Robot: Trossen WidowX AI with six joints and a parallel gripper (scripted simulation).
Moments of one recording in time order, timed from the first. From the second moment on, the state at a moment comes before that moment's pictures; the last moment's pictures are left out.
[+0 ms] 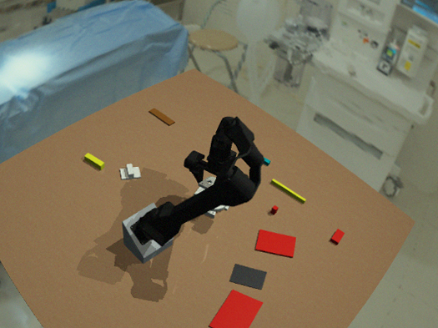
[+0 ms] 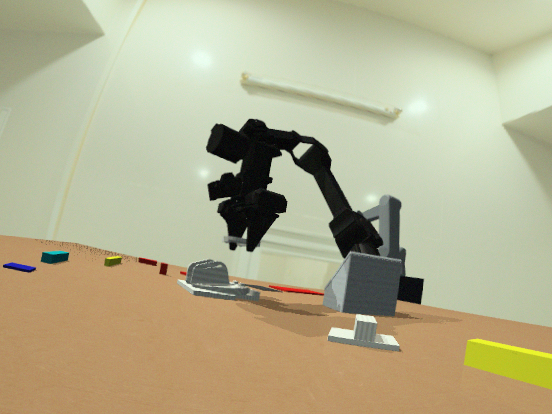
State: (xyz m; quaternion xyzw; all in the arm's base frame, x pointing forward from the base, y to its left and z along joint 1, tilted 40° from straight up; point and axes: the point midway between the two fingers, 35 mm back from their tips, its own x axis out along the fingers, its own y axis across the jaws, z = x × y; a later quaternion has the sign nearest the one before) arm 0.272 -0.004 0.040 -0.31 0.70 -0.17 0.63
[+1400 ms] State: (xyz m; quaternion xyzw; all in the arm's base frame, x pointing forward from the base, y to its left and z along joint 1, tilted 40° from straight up) arm 0.257 -0.004 0.041 -0.31 0.70 -0.17 0.63
